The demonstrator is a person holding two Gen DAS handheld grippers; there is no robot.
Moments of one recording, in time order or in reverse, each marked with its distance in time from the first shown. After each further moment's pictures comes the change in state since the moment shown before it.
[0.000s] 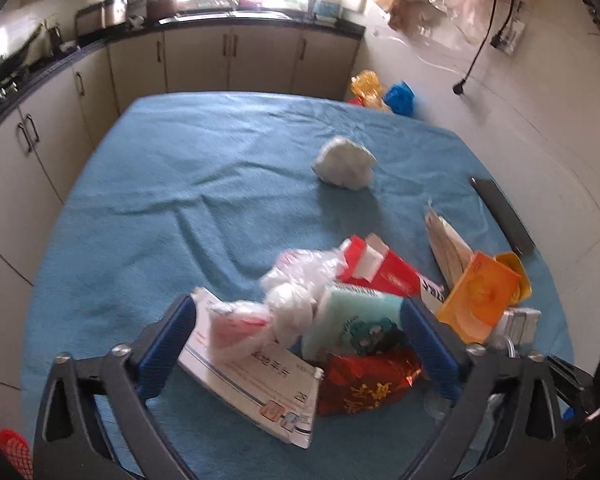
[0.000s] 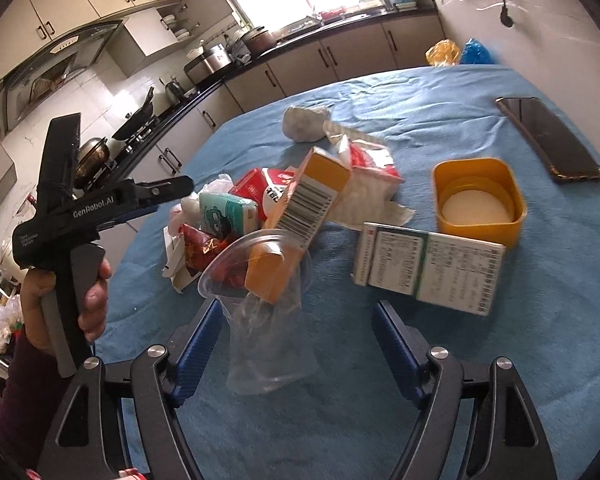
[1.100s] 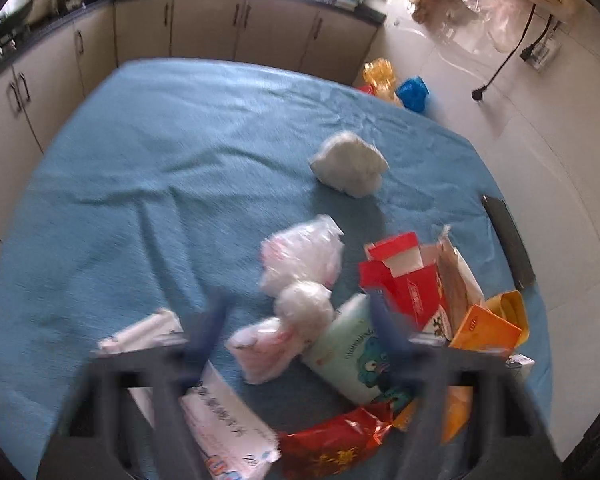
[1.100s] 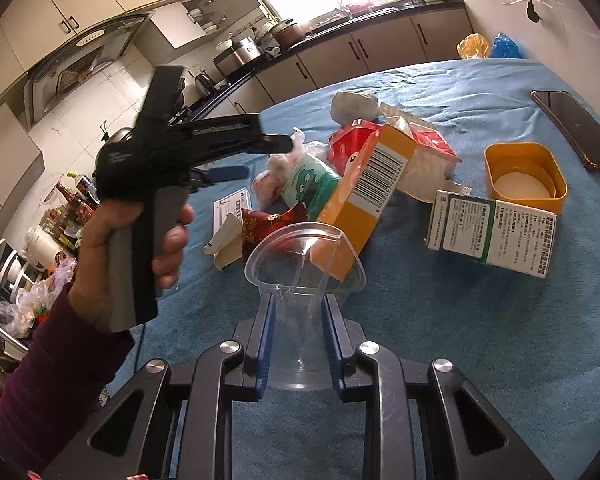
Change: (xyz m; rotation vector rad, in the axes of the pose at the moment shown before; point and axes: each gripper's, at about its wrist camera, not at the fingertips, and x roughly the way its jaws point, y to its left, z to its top) left arm 0.044 -0.001 0.025 -0.123 0.090 -0.036; right arm -0.005 0.025 -0.017 -0.022 0.016 0.107
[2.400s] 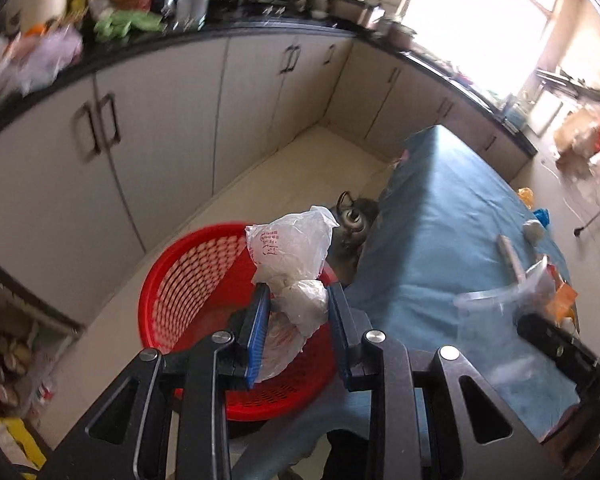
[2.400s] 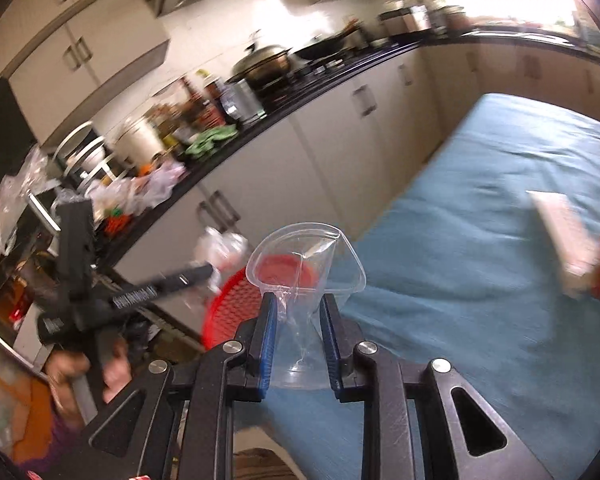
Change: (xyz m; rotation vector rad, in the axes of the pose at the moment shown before) left arm -0.277 0.273 -0.275 -0.520 -0.270 0.334; right arm 0.113 0.277 -0.044 -0.372 0.151 0.320
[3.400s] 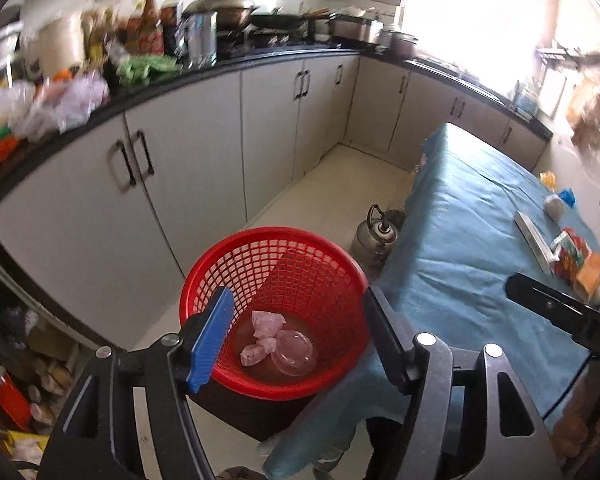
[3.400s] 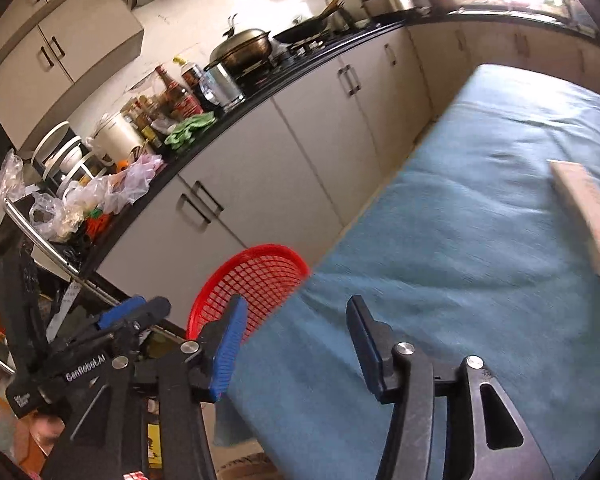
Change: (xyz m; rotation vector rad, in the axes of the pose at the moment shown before) left arm -0.040 -0.032 -0.040 0.135 -0.132 0.163; right arm 0.018 -0.012 -0.018 0.072 0.022 -0.065
